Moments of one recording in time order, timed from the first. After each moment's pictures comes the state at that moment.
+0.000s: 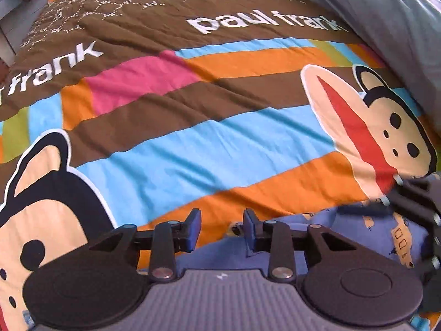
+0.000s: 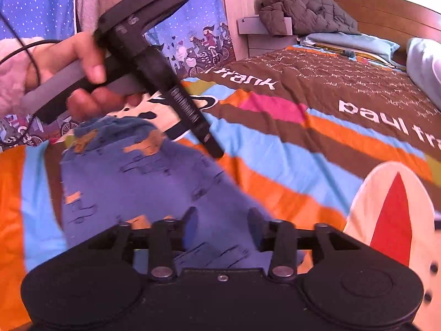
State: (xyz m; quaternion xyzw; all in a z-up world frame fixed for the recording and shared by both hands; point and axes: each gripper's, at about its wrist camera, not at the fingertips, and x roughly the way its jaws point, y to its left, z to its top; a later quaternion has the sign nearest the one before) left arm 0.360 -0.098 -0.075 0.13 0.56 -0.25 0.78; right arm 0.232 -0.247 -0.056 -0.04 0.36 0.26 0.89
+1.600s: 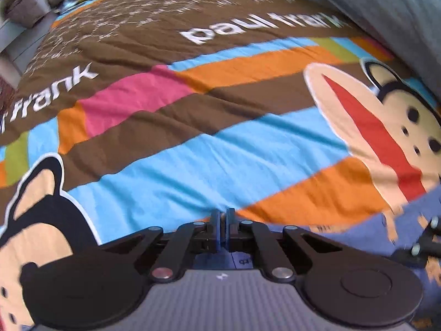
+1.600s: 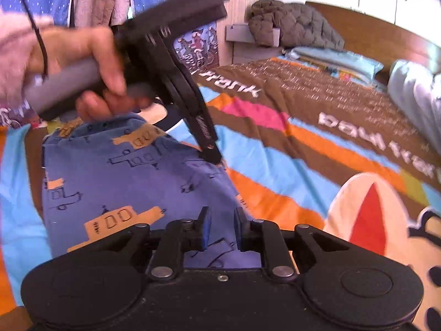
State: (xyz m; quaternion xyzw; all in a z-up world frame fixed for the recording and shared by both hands) left arm 0.358 -0.124 -0.101 0.16 0.52 -0.22 0.81; right arm 0.206 -0.238 -0.063 -0.07 0.36 0.22 0.90
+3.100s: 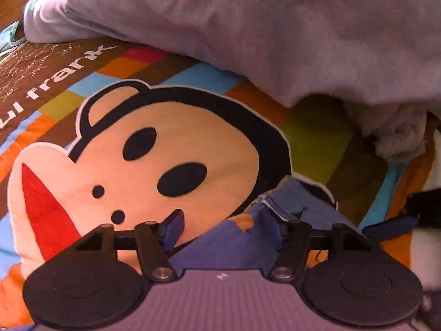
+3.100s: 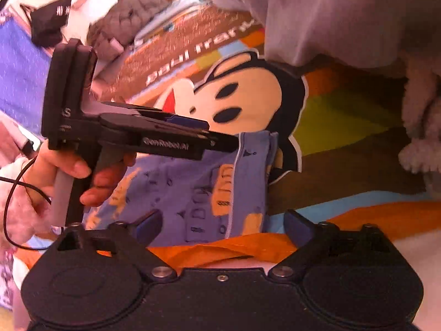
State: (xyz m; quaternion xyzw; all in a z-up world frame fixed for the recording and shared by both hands) left arm 0.185 -0.412 -0.111 0.23 0.44 -0.46 0.74; right arm 0.019 -0.509 -0.042 0.26 0.46 0.00 0.85
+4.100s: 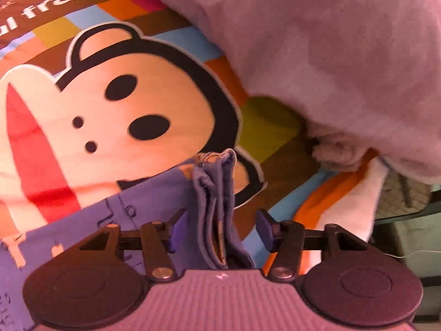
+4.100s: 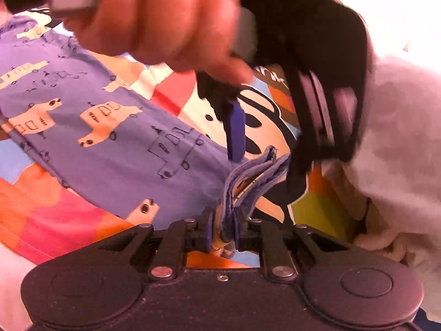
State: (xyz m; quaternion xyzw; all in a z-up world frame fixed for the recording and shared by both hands) left arm 0.194 -0.392 -0.056 0.13 0.61 -0.44 0.65; right arm 0.034 -0.318 -0.042 -0.21 0.44 -0.11 0.87
